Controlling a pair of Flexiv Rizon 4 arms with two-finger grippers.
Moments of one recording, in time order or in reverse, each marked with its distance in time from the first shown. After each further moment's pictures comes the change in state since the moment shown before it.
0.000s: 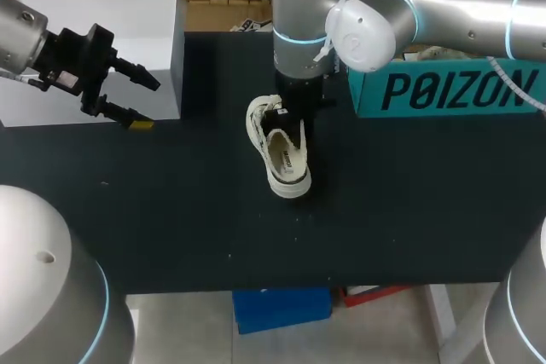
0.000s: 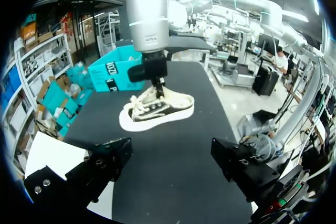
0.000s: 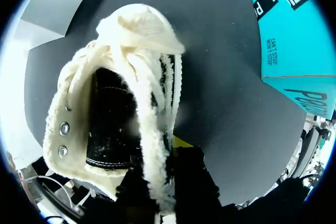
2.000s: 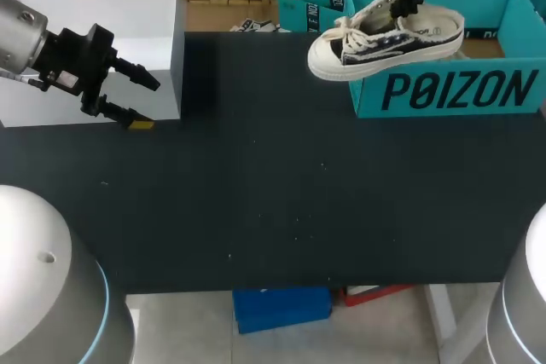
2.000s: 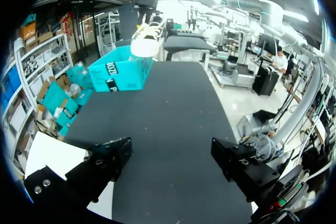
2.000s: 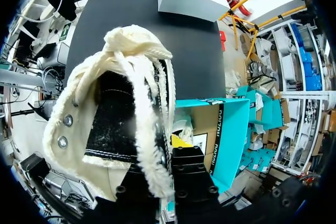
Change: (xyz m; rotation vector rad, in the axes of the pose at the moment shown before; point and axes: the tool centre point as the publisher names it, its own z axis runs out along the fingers) left arm 0.000 0.000 0.000 0.000 0.000 0.000; right arm -0.195 0.038 -0.233 -0.210 -0.267 -1.276
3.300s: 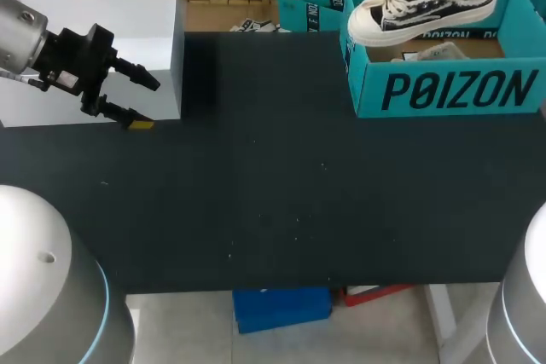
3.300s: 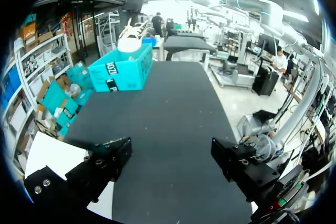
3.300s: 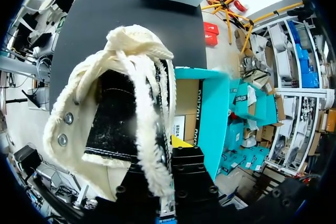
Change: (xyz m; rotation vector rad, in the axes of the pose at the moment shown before) left arm 0.000 0.000 0.000 0.000 0.000 0.000; right arm -0.087 -0.074 0.013 0.024 -0.041 -0.027
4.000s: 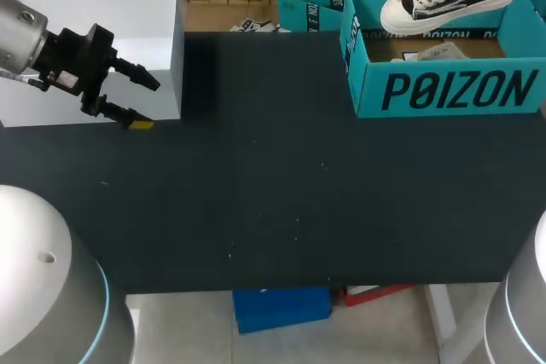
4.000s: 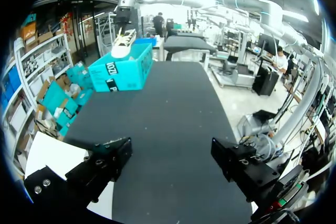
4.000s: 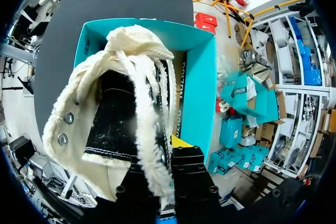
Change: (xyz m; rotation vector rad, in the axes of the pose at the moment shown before) left arm 0.000 0.000 0.000 0.000 0.000 0.000; right arm -0.076 -0.080 0.069 0.017 0.013 -0.032
